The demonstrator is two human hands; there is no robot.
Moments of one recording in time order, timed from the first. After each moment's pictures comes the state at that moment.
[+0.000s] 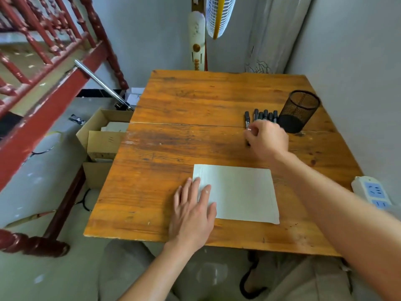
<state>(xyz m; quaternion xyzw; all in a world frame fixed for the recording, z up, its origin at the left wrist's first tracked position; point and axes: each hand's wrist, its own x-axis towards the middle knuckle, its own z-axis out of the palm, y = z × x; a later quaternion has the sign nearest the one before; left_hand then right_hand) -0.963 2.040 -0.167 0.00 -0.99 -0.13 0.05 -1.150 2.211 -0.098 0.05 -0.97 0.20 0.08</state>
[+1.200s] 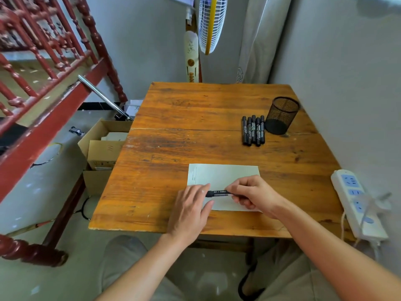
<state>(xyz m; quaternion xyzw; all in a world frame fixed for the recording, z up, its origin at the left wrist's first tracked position) -0.951 2.042 -0.163 -0.09 -0.95 -0.23 0.16 -1.019 2.235 -0.108 0.04 -0.73 0.61 -0.31</state>
